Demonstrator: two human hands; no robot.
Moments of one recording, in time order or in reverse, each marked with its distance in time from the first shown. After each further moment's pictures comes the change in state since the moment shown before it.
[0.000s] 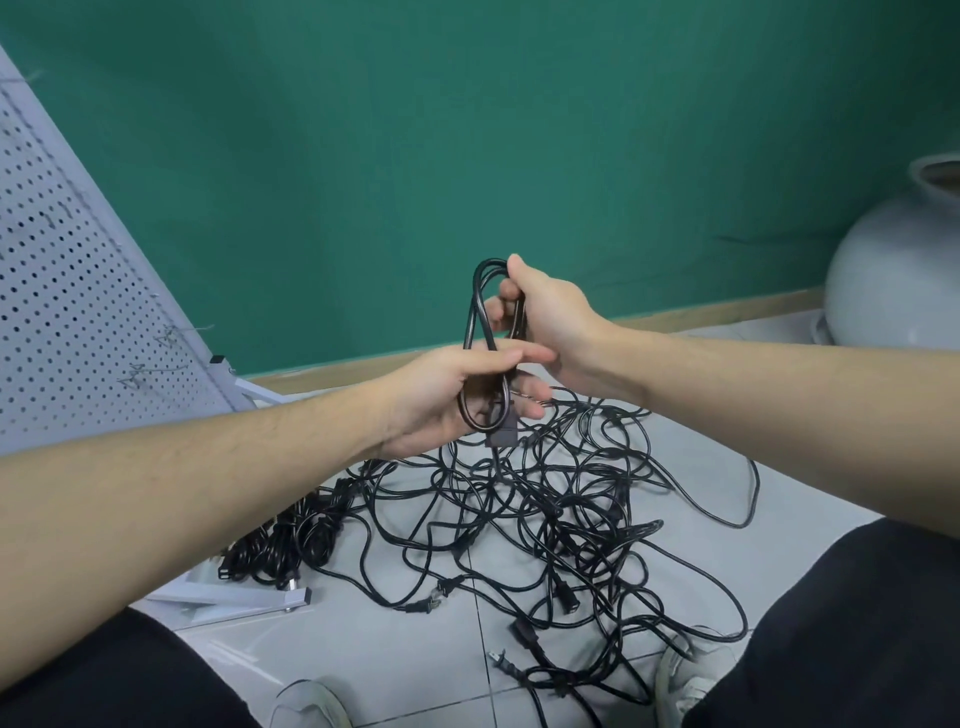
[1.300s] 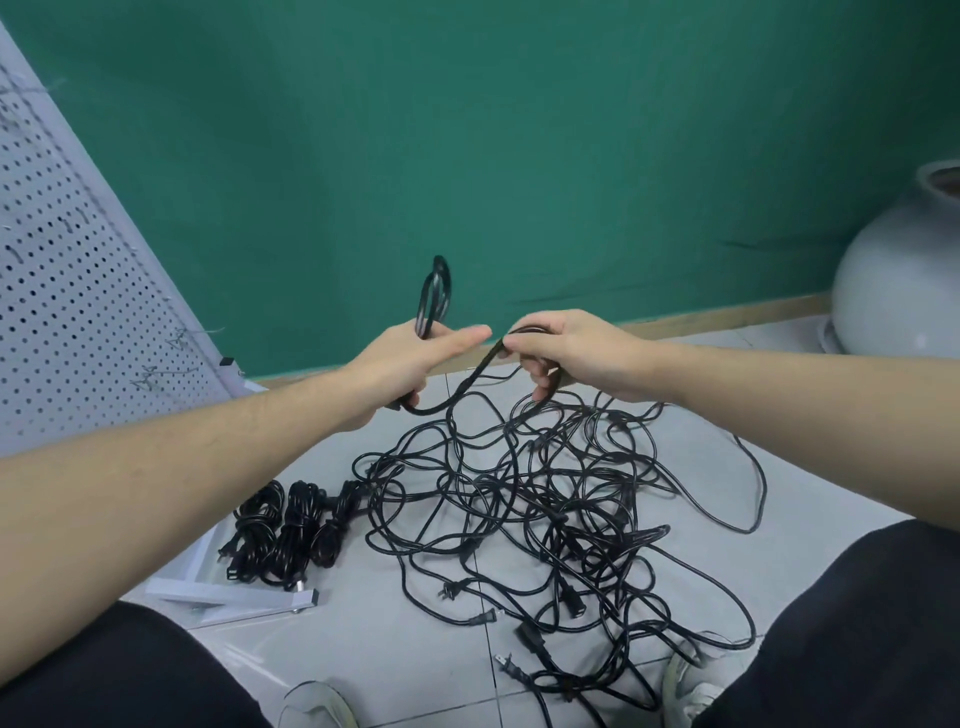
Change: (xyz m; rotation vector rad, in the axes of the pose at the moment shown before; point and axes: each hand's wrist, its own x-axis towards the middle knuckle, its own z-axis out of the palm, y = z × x) left_hand -0.002 0.015 -0.048 0.703 0.550 -0.037; right_hand 0.000 0.013 -0.044 -0.494 -0.373 -0.058
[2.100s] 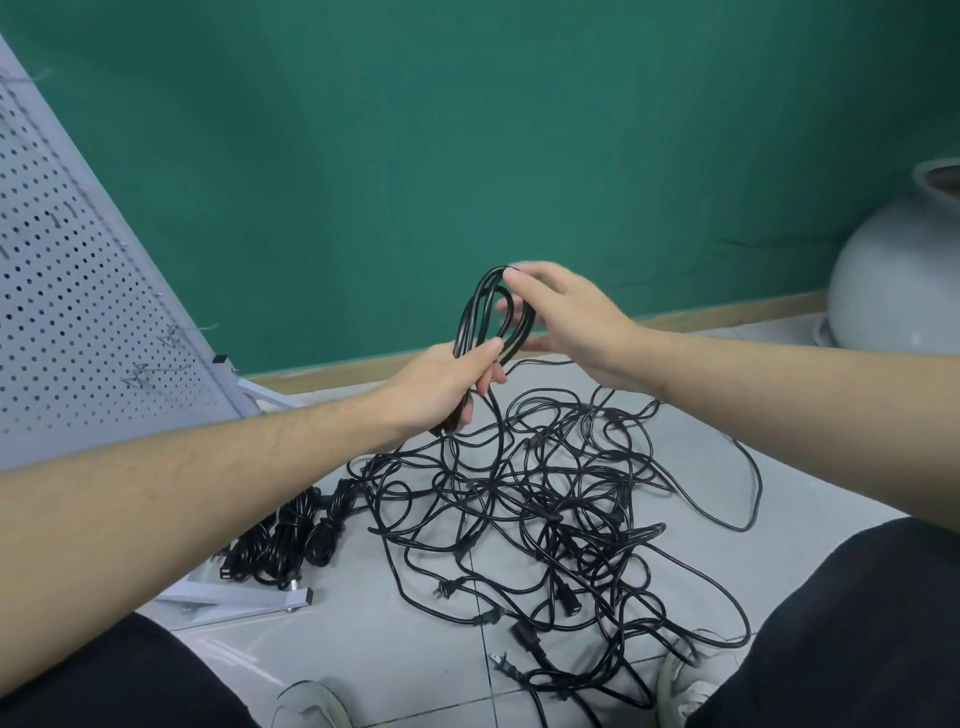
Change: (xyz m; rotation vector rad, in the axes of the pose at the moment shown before) left_hand -0.013 0.004 0.035 -0.089 -0.149 0.172; right_hand 0.012 -0.013 0.005 0.180 0.330 -0.061
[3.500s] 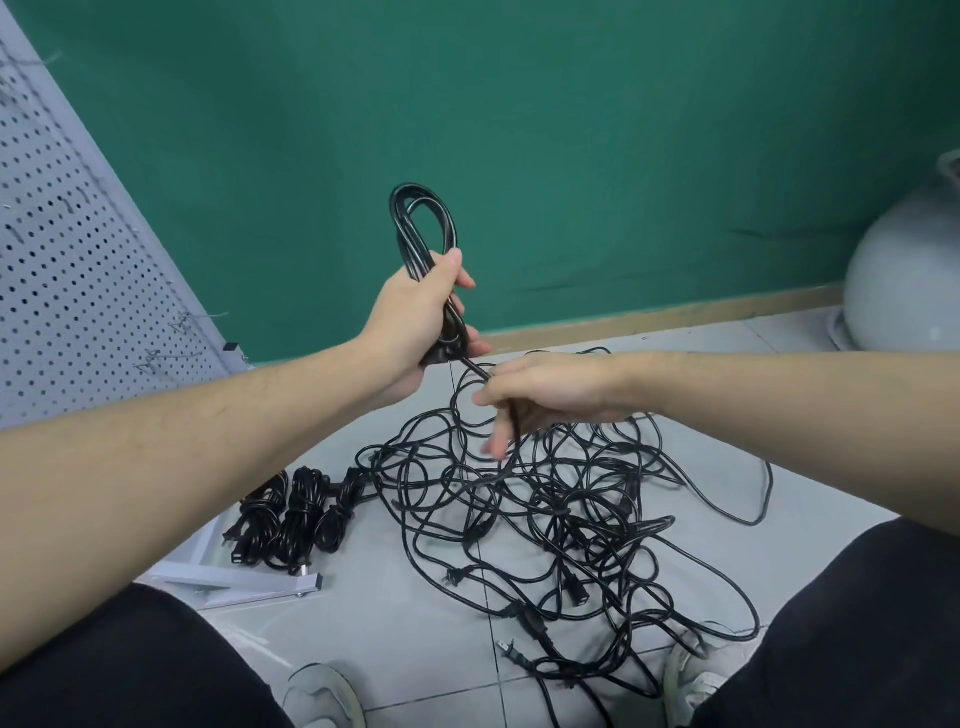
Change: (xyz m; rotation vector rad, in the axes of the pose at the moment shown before) left_hand 0.014 0.018 -0.023 -0.516 0.350 -0.014; right_hand -0.030 0.014 0.028 -0.331 -0.626 0.344
